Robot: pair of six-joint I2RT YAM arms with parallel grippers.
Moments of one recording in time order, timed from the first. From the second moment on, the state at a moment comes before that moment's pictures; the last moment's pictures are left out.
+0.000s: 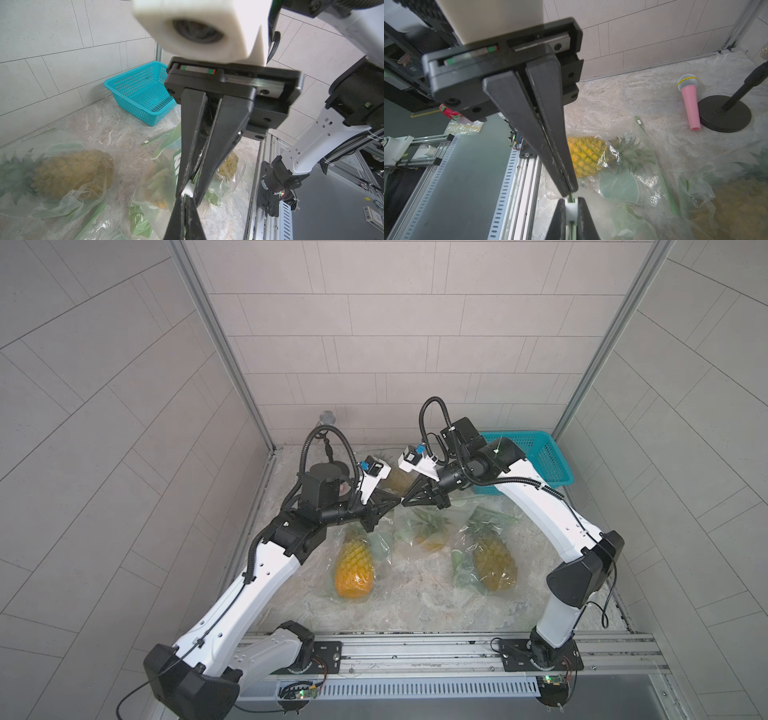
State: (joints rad) left arm -0.47 1.08 1.13 -0.42 0.63 0.00; right arm 0.55 1.77 1.98 -1.15 -0.92 -0.56
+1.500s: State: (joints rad) left arm -0.48 0.97 1.05 -0.41 0.28 -0.01; right arm 0.44 1.62 1.83 -1.12 -0.70 -0.52
